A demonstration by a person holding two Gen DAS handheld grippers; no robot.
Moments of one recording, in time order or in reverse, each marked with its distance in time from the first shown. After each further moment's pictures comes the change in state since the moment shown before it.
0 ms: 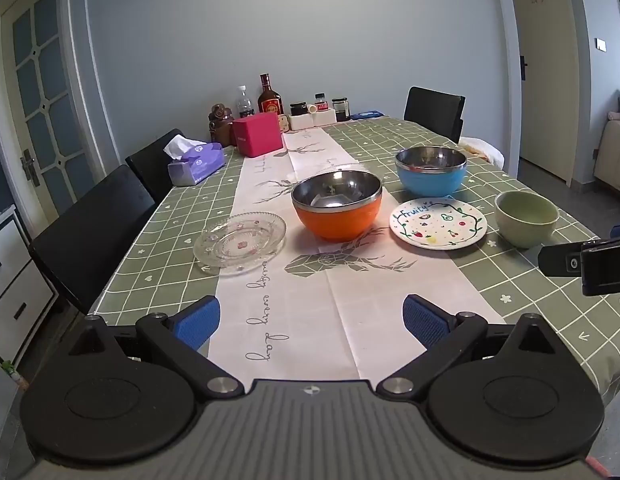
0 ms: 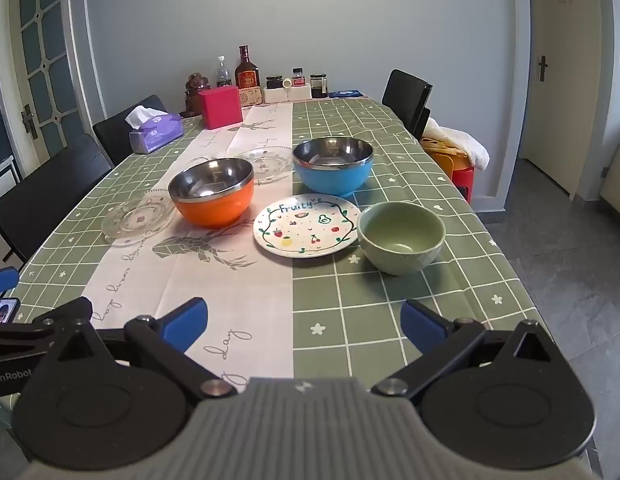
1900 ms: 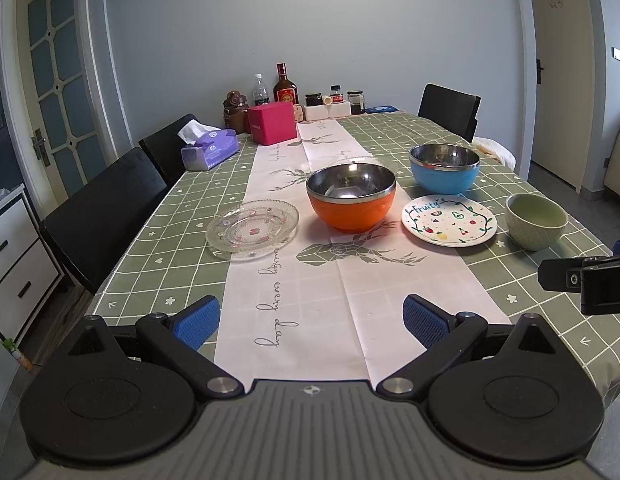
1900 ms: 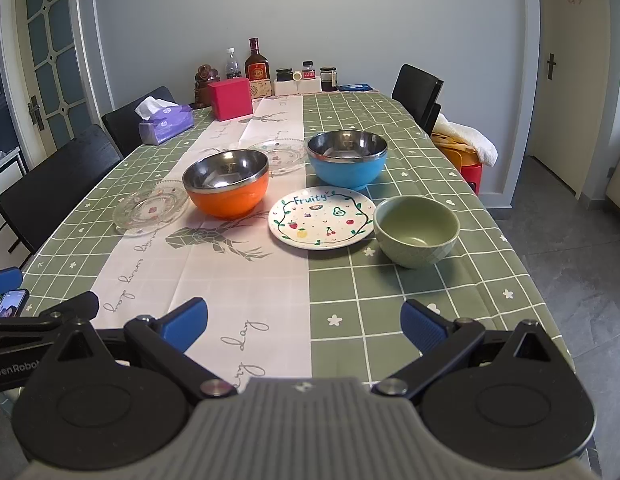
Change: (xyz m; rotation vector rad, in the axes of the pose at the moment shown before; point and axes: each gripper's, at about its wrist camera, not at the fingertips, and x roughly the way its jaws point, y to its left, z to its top) left arm -0.005 0.010 0.000 -0.046 0.034 0.017; right arm -0.001 0.013 -0.001 -0.017 0.030 0.008
